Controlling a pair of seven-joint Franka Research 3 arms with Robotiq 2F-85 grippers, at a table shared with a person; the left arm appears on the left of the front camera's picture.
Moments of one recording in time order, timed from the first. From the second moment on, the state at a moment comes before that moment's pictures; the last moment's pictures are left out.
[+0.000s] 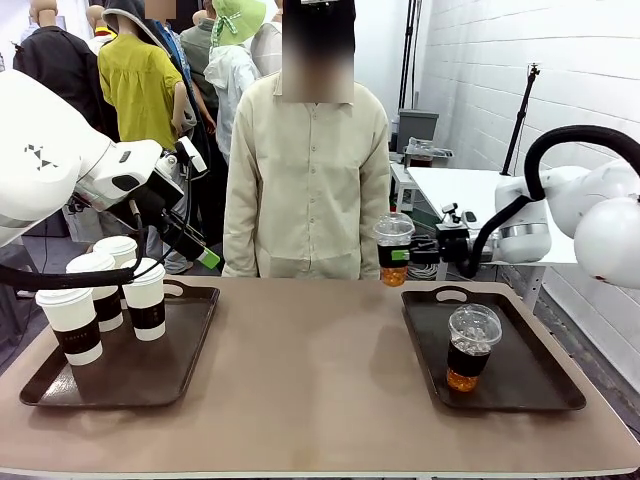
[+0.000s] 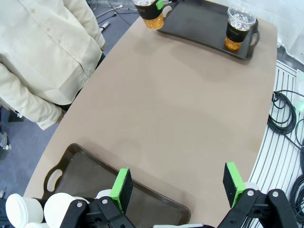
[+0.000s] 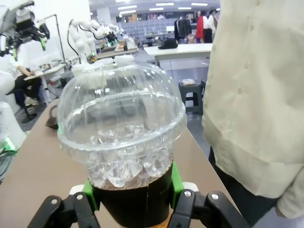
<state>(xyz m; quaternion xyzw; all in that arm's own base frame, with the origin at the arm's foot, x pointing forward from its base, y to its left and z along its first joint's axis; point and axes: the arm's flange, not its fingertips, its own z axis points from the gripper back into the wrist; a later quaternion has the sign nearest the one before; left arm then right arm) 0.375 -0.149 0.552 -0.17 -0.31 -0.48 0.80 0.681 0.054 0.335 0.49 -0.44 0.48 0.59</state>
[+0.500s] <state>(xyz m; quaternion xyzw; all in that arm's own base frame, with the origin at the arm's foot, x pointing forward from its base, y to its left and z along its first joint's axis) 0.375 -0.149 0.552 -0.17 -0.31 -0.48 0.80 0.651 -0.001 0.329 0.48 -0.45 0.46 0.59</state>
